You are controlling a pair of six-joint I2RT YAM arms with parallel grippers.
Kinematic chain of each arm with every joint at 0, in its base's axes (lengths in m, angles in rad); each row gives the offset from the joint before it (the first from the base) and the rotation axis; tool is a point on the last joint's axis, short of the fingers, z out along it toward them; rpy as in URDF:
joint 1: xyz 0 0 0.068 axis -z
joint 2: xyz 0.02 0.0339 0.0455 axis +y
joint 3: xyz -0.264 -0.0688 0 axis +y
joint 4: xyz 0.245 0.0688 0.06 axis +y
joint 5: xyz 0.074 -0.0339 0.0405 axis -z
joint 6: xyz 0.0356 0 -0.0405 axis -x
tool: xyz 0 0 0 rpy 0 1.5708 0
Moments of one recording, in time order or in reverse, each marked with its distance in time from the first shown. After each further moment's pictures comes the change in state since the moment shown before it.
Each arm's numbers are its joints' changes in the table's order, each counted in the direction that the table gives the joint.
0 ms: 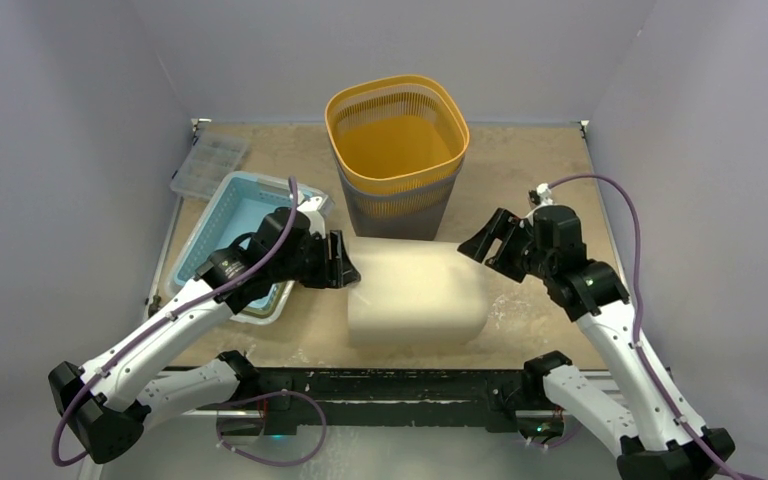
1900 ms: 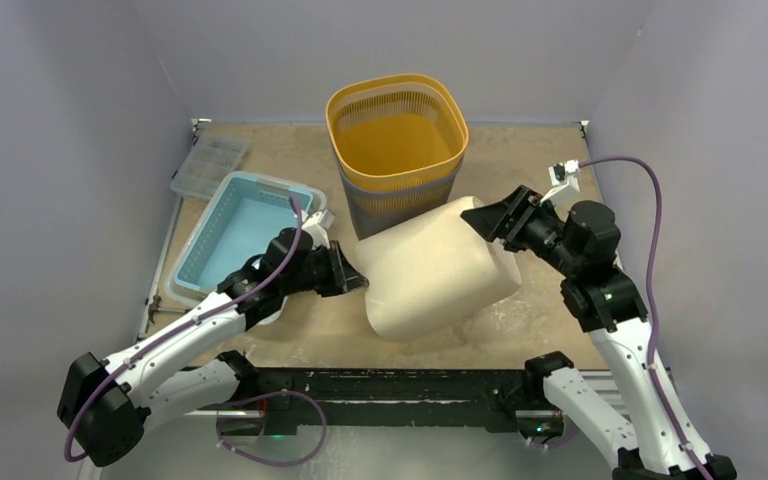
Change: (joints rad) left arm -0.017 -0.021 0.319 -0.449 0.096 0.208; right arm 0.046 -0.069 -0.027 -0.294 -0.150 0.003
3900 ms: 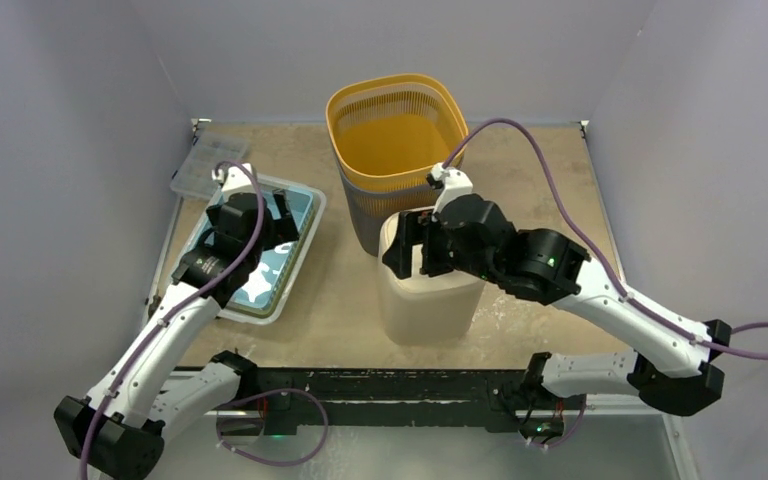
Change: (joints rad) left arm -0.239 -0.035 -0.276 0.352 -0.668 -0.392; right arm -0.741 0.402 -0.492 0.406 0.531 0.091
